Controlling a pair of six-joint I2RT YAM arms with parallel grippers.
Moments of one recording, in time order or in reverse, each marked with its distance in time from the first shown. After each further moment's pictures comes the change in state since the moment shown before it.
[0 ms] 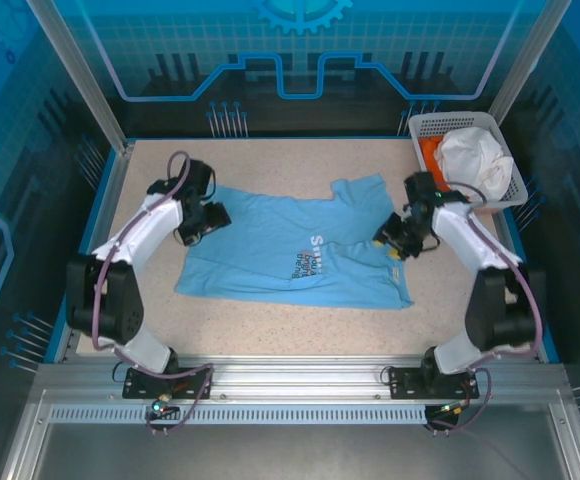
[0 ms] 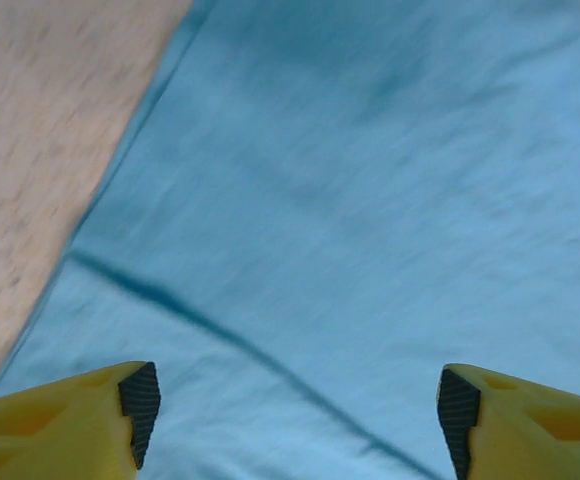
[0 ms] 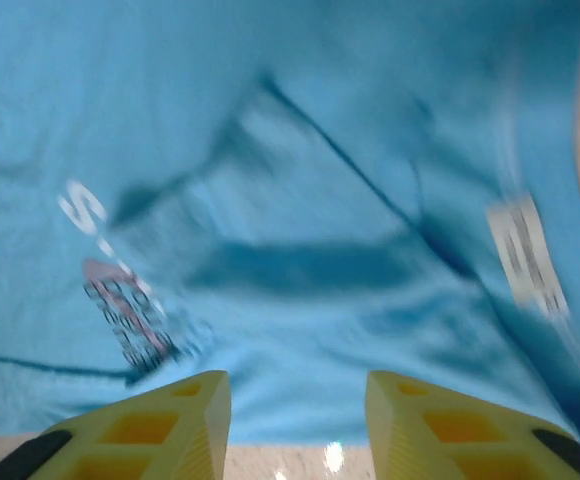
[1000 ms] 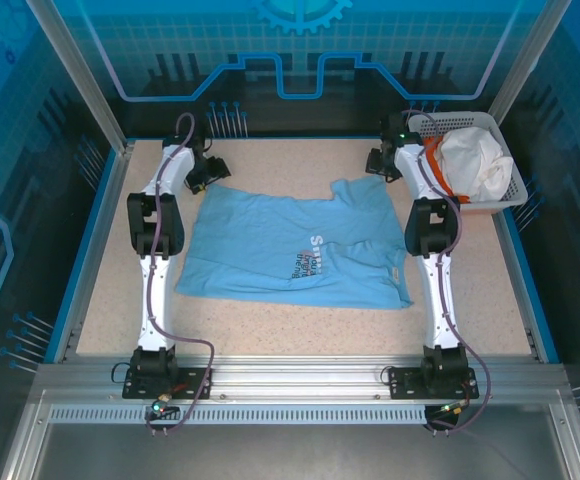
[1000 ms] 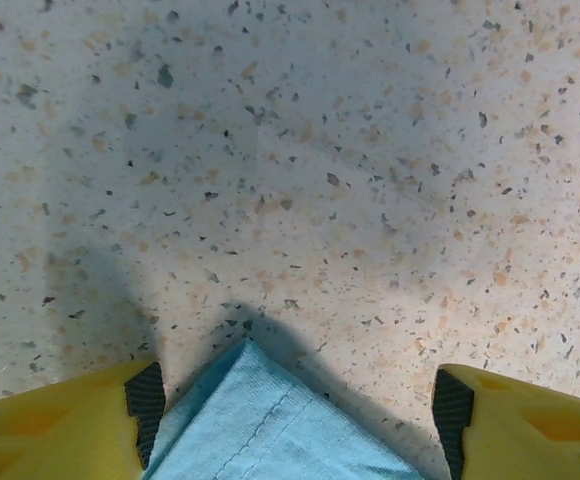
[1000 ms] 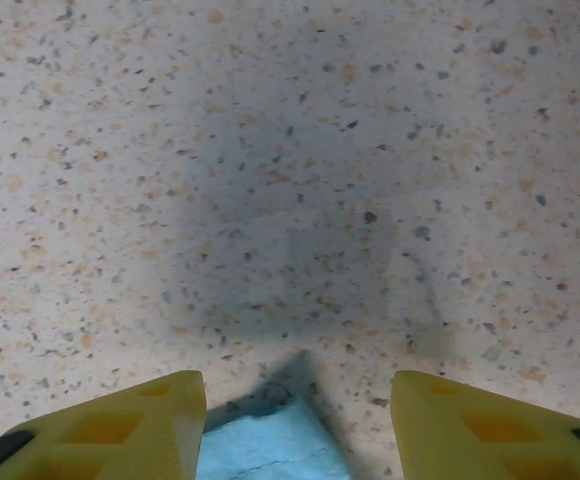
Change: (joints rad) left arm 0.179 0.911 1.008 -0.099 0.124 0.159; right arm -0.047 1.083 1.341 -0.012 0.335 -0.394
